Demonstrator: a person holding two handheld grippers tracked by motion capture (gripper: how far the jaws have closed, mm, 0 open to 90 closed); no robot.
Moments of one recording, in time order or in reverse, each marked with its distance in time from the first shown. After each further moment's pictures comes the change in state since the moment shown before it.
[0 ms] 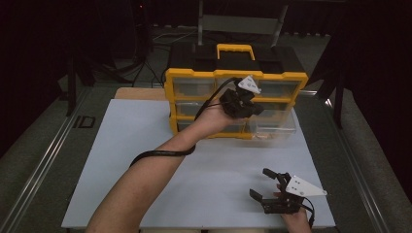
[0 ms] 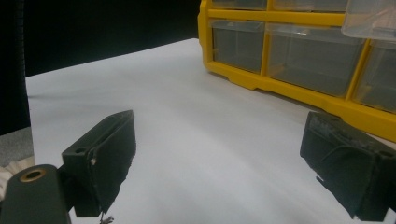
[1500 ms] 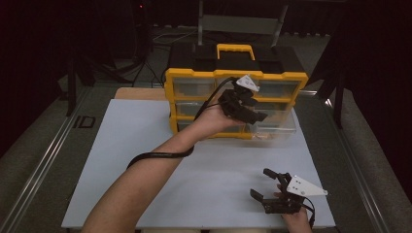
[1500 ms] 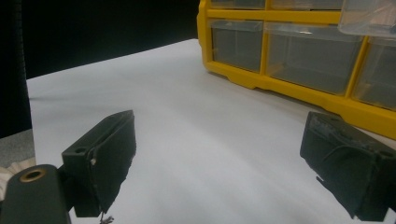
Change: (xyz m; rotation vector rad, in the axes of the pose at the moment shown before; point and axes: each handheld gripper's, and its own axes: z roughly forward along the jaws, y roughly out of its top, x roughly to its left) left arm -0.003 -0.004 -0.013 -0.021 -0.011 -0.083; right arm -0.002 -0.001 -0.001 -0.001 0.004 0.013
